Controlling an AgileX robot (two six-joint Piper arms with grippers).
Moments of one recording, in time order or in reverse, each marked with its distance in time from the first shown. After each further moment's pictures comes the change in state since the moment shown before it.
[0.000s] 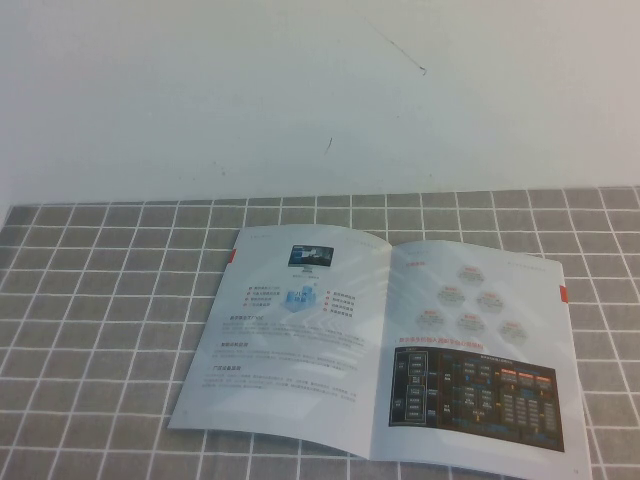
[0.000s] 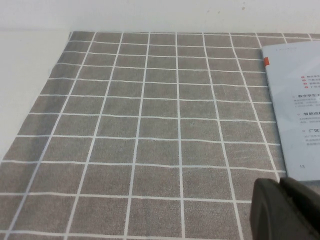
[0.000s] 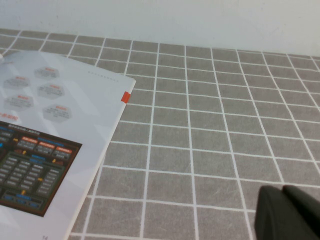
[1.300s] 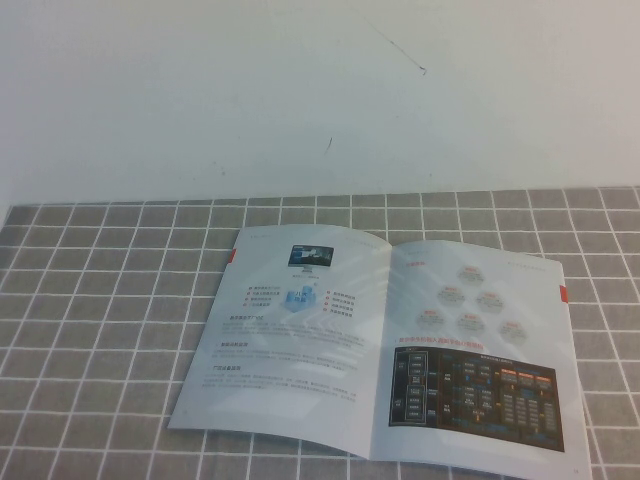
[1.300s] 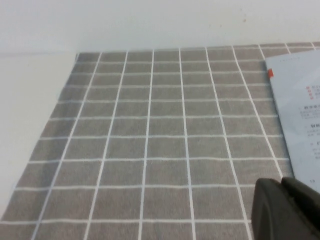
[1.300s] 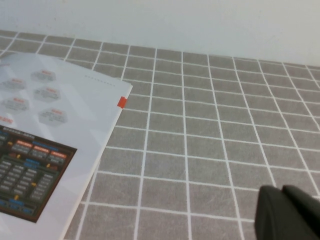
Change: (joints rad) right arm 0.000 0.000 0.002 -0.018 -0.024 -0.013; left arm 0.000 0.000 0.005 0.029 -0.037 0.028
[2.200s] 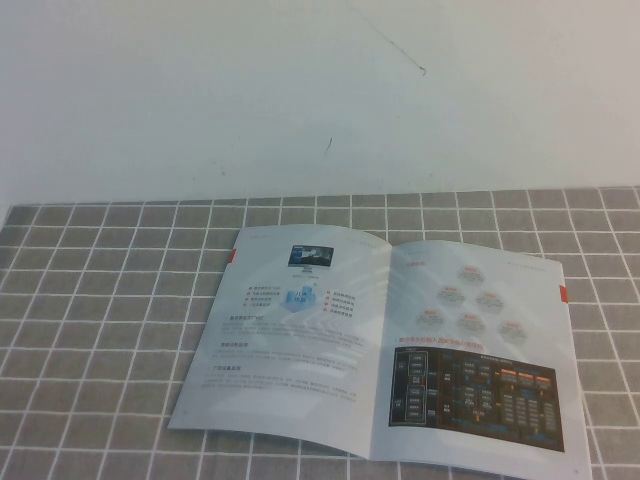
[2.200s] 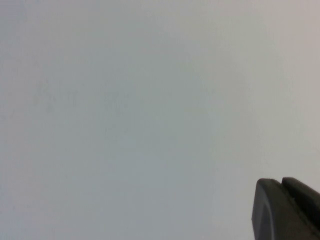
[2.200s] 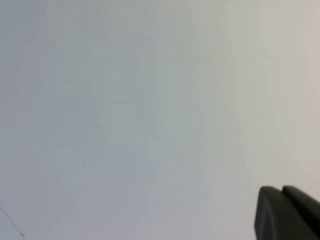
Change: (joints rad) right arm 0.000 0.000 0.002 -0.007 -0.811 0.000; left arm 0.000 0.000 0.007 0.098 -0.723 0.006
